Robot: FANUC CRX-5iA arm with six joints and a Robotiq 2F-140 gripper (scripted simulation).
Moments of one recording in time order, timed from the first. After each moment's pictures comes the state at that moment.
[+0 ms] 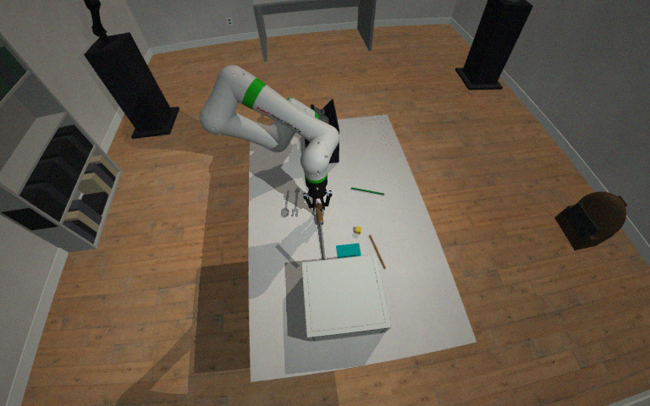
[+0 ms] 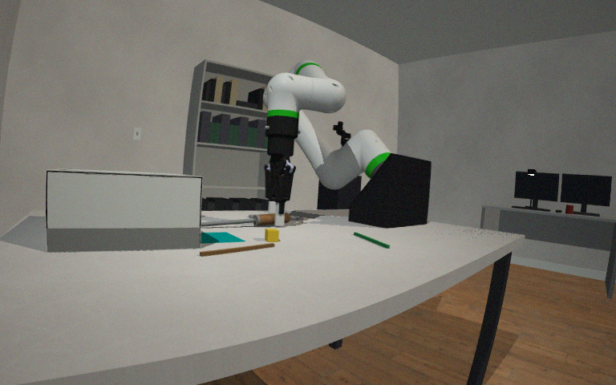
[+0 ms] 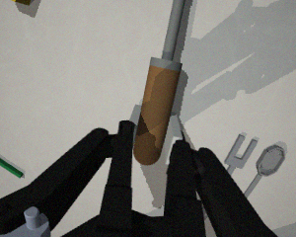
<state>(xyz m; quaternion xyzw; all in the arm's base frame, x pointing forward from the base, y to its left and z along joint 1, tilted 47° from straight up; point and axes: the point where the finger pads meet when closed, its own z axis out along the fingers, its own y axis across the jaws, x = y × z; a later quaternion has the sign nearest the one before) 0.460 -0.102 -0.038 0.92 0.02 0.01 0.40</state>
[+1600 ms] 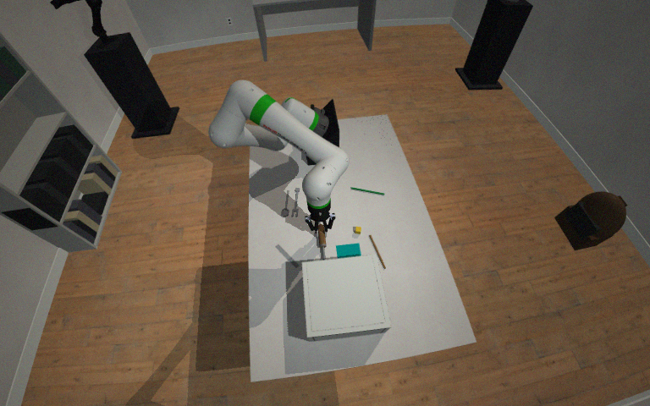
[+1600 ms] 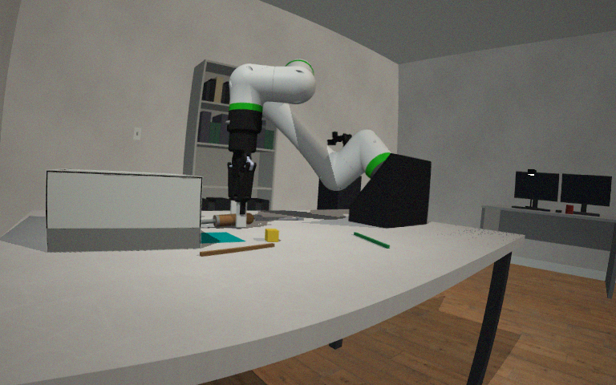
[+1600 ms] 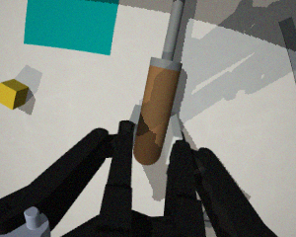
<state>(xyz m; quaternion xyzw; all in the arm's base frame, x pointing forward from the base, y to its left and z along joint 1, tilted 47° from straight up) 0.582 -0.098 -0.038 0.92 0.02 0.01 0.40</state>
